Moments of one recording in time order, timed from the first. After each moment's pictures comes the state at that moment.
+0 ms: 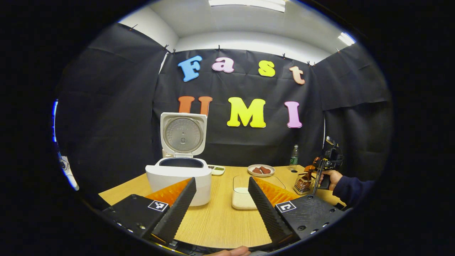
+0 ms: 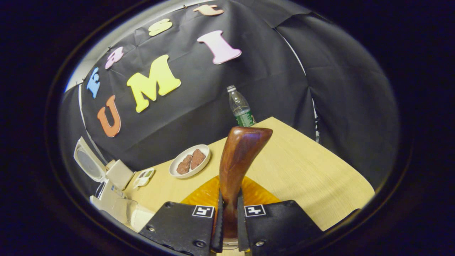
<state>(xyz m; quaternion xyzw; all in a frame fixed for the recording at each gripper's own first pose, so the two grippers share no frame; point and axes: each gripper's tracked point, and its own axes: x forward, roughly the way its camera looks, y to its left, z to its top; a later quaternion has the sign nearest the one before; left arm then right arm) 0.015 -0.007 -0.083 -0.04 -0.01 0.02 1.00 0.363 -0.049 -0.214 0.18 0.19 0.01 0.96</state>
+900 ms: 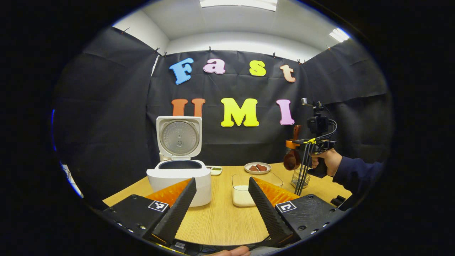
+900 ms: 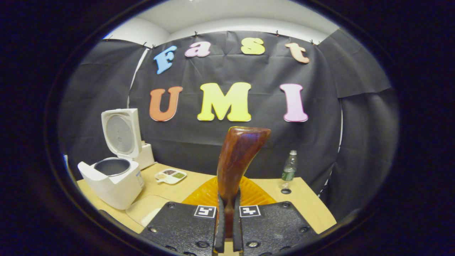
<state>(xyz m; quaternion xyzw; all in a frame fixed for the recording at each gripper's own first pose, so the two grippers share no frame) -0.003 -0.007 -0.080 -0.02 0.00 -0.02 1.00 0.281 0.144 -0.071 -0.04 0.05 0.12 0.99</state>
